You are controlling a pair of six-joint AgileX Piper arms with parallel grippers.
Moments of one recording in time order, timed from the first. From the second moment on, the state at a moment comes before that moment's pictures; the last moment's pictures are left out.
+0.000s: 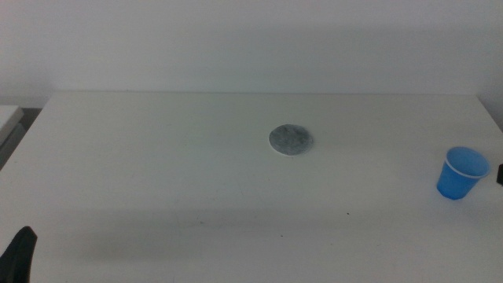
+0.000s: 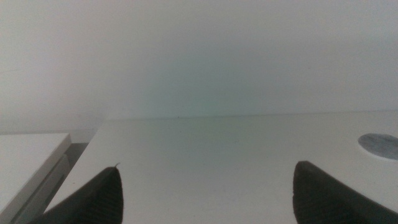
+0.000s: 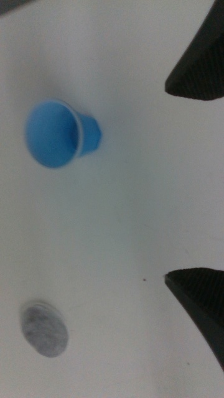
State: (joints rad) left arm -0.07 0.00 0.00 0.05 0.13 -0.07; right arm -0.02 0.86 -0.74 0.15 0.77 0.06
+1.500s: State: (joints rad) left arm -0.07 0.00 0.00 0.05 0.13 -0.07; right arm -0.17 1.89 -1.24 0.10 0.76 0.13
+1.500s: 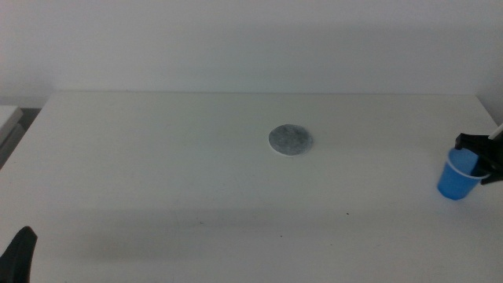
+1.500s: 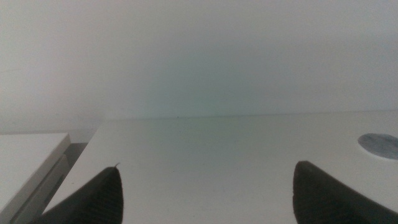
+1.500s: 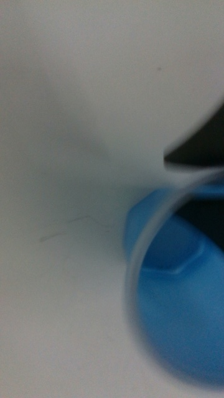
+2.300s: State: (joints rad) left arm -0.07 0.00 0.00 0.05 0.13 -0.07; right arm 0.39 2.19 -2.08 0.08 1.02 0.21
